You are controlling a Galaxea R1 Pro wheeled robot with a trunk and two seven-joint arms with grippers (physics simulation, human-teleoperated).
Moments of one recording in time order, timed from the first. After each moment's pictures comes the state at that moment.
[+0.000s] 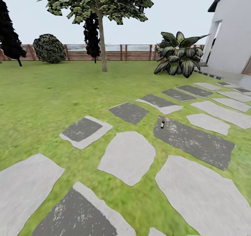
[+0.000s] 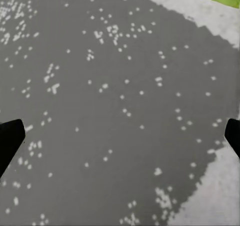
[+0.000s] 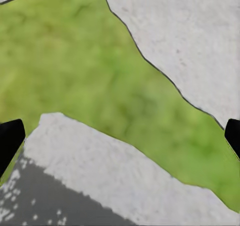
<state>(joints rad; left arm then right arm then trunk) -0.17 0.06 0.00 -0.23 0.01 -0.42 0.00 -0.16 -0.06 -0.05 -0.40 0.00 -0.38 0.00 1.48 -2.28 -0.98</state>
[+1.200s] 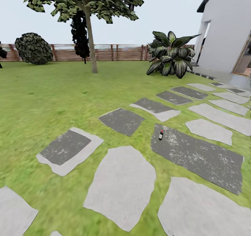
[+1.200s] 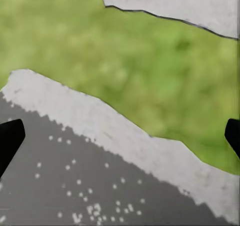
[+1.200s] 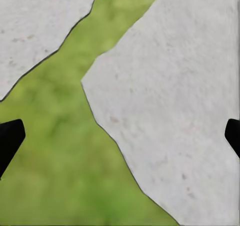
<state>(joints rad) -0.17 0.06 0.00 -0.23 0.01 -0.42 0.00 -0.16 -0.06 -0.05 -0.40 0.00 -0.38 0.00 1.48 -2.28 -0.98</state>
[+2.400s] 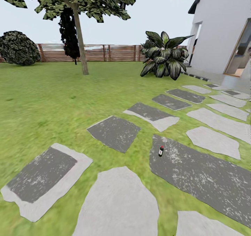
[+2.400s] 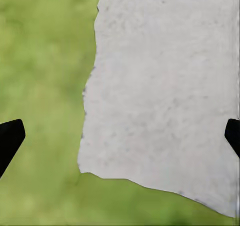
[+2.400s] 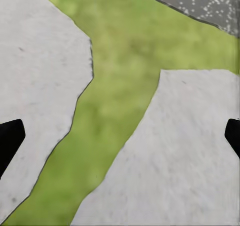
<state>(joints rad) -0.17 0.06 0.00 -0.23 0.01 -0.42 0.00 -0.16 -0.06 -0.05 -0.41 0.00 -0.38 0.00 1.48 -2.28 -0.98</state>
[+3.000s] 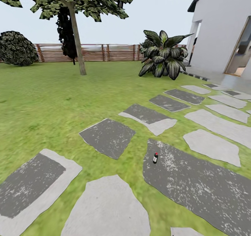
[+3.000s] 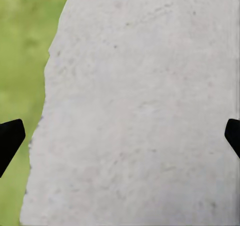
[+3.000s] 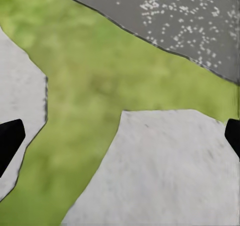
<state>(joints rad) -0.17 0.06 0.00 -0.23 0.01 -0.42 0.00 -0.16 -0.06 -0.05 -0.41 0.00 -0.38 0.00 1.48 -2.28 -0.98</state>
